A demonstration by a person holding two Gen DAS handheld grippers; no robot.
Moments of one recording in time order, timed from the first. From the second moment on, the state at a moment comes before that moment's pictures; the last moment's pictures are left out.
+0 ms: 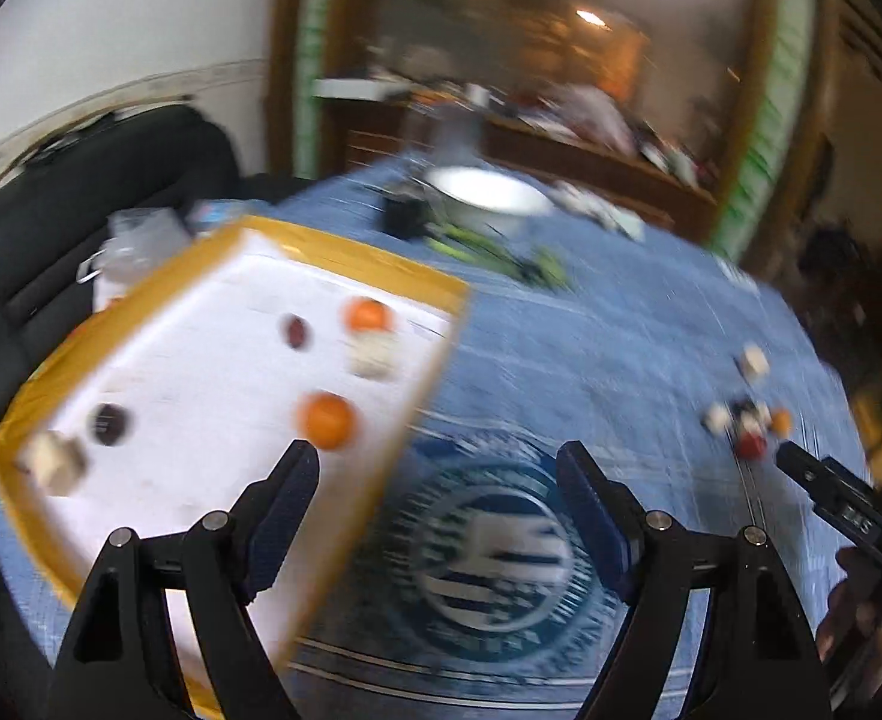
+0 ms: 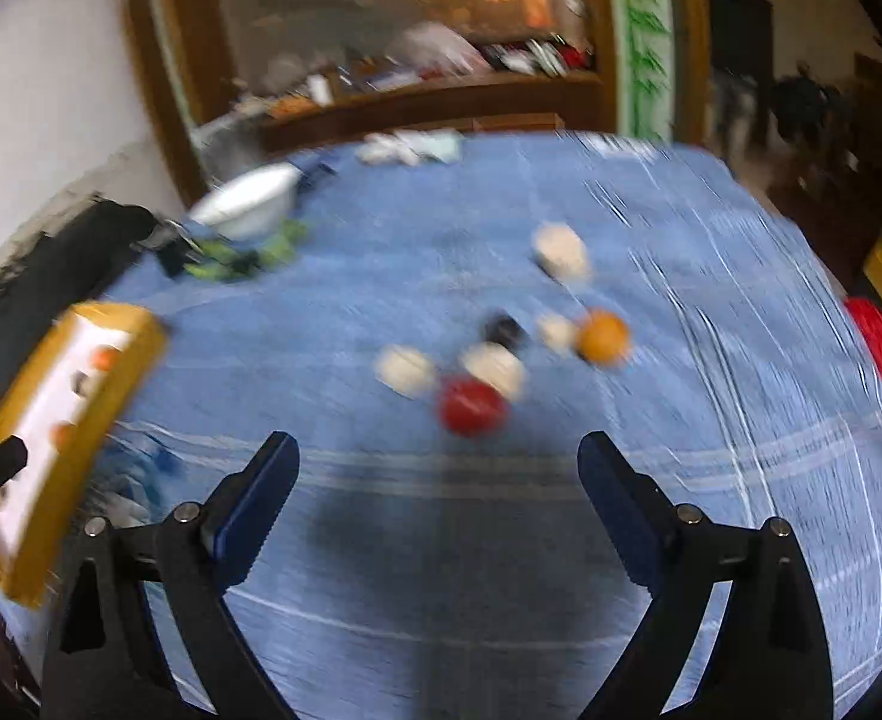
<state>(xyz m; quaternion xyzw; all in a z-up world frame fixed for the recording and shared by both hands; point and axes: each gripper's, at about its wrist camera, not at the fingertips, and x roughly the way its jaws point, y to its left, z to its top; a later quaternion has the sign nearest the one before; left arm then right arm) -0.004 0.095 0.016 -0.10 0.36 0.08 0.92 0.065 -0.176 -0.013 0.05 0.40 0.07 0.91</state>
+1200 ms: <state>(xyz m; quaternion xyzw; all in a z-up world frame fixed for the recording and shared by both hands) 0.138 -0.092 -0.042 0.03 0.43 -0.09 0.90 0.111 -0.253 -0.044 0.10 0.43 0.04 0.89</state>
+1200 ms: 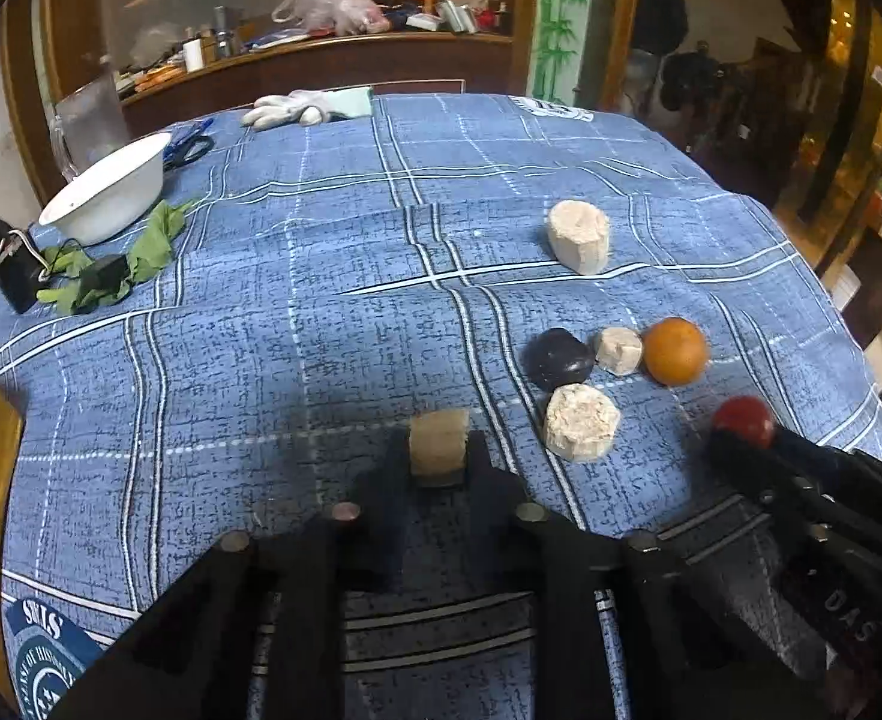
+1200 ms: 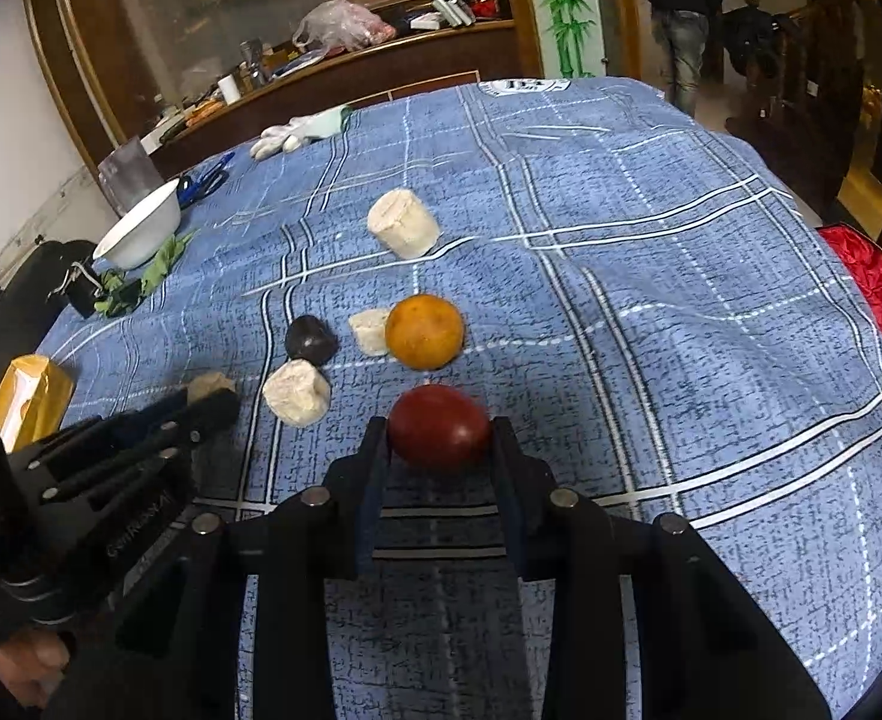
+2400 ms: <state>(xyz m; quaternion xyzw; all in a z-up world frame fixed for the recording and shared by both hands) 0.060 -0.035 -0.036 0.01 0.40 -0.02 0.91 0.040 -0.177 -0.025 0.03 0.38 0.06 0.92</state>
